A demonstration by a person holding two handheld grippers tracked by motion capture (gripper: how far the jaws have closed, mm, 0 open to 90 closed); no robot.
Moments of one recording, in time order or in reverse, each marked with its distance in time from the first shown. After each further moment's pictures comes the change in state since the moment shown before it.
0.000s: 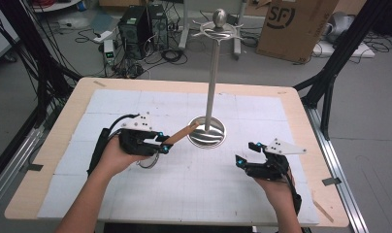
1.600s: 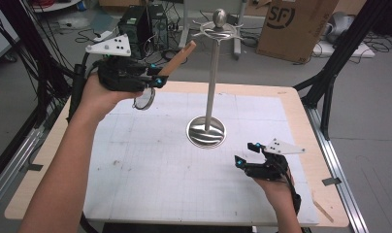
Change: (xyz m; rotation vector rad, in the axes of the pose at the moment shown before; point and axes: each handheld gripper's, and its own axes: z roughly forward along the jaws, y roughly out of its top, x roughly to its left) left arm 0.044 0.137 -0.075 -0.206 0.099 0.087; right arm -0.001 -0.002 0.002 0.003 0.013 0.006
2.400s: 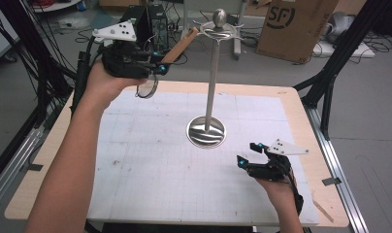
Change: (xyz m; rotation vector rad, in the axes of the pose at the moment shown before) left arm 0.014 0.014 0.013 0.008 0.031 -0.014; right arm -0.002 -0.001 -0.006 -0.013 -0.006 0.007
